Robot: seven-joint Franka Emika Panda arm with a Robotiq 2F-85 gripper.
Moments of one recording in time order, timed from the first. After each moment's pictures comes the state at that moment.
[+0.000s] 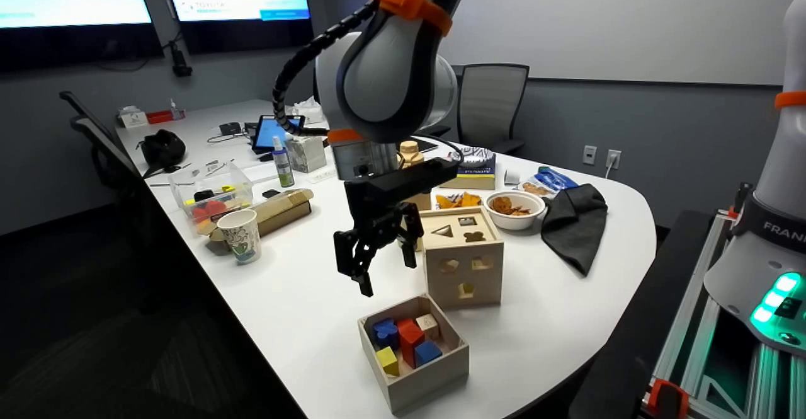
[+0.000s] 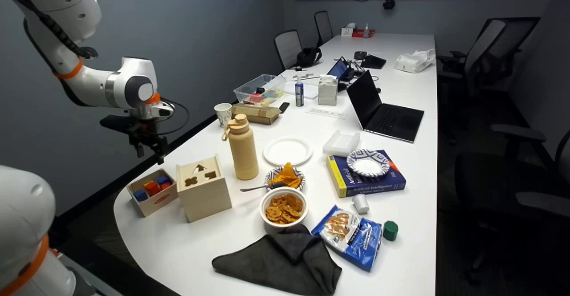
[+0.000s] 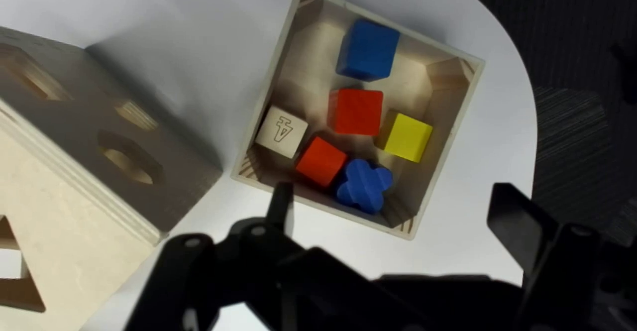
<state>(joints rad) 0.38 0.40 0.23 -2.25 0.11 2.52 0.42</state>
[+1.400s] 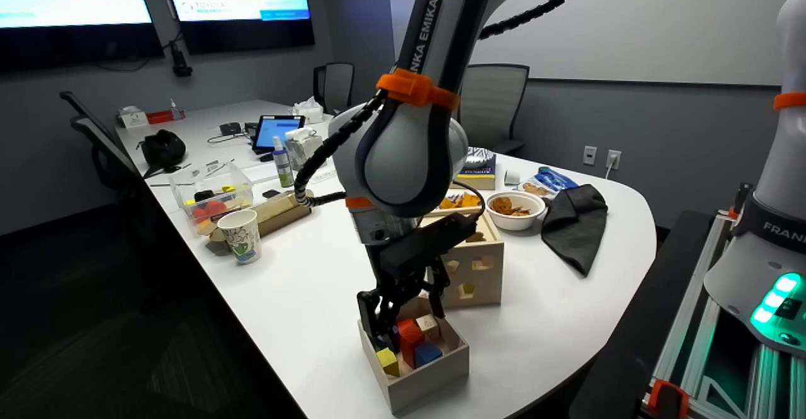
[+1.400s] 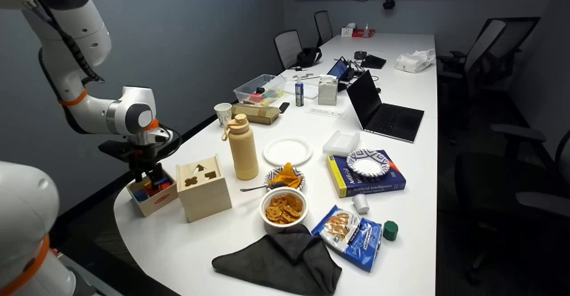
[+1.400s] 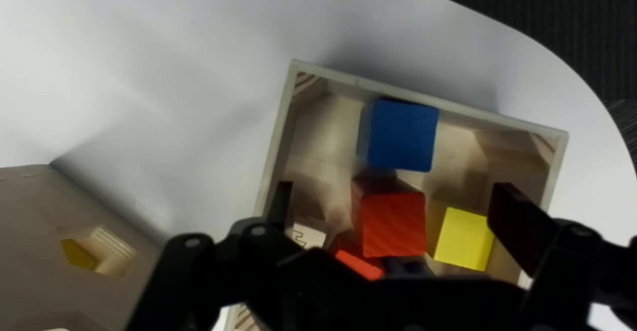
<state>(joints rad) 0.45 0.57 0.20 -2.25 0.11 2.60 0.57</state>
